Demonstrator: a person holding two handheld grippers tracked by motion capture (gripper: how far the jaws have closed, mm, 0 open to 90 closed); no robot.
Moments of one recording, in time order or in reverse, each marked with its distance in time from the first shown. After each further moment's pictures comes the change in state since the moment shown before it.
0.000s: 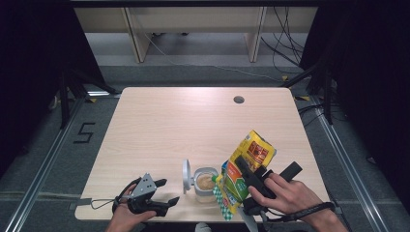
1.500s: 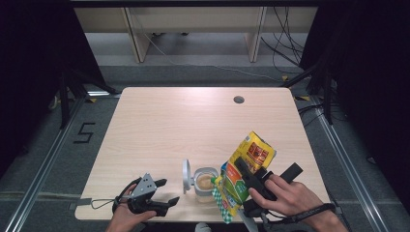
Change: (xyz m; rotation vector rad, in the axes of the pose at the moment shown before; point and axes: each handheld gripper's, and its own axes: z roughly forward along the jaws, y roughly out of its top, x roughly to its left) left arm 0.000 0.000 0.001 0.001 -0.004 -0.002; right arm -0.004 0.000 -0.005 -0.011 -0.004 -0.033
